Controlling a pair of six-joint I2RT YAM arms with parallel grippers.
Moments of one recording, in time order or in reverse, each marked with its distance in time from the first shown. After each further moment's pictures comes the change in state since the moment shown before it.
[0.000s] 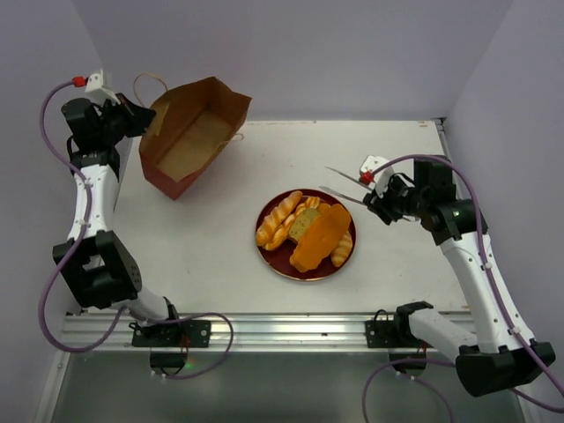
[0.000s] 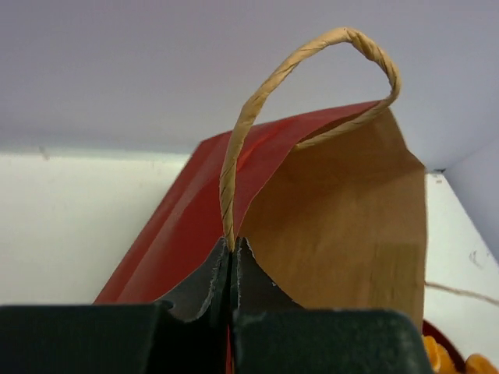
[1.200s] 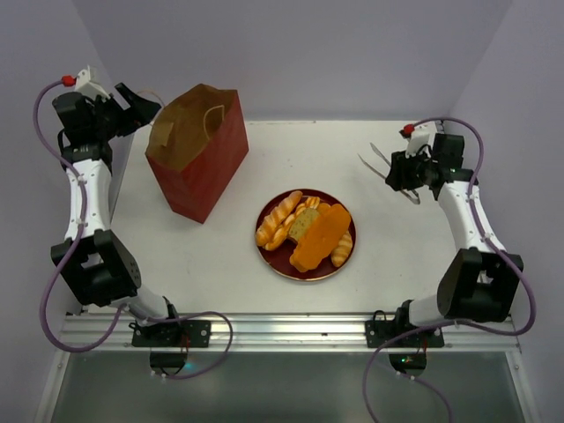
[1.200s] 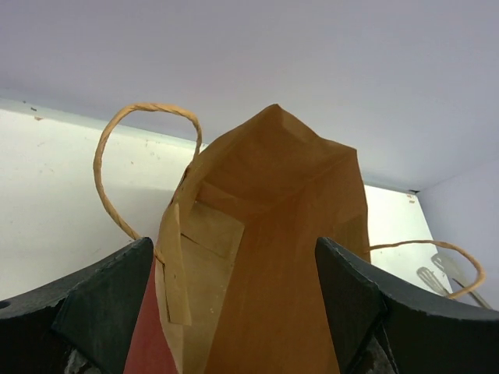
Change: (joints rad) left arm 0.057 0.076 0.107 -0.154 -0.015 -0.163; right arm -0.336 0.389 0.003 0.332 -0.053 0.411
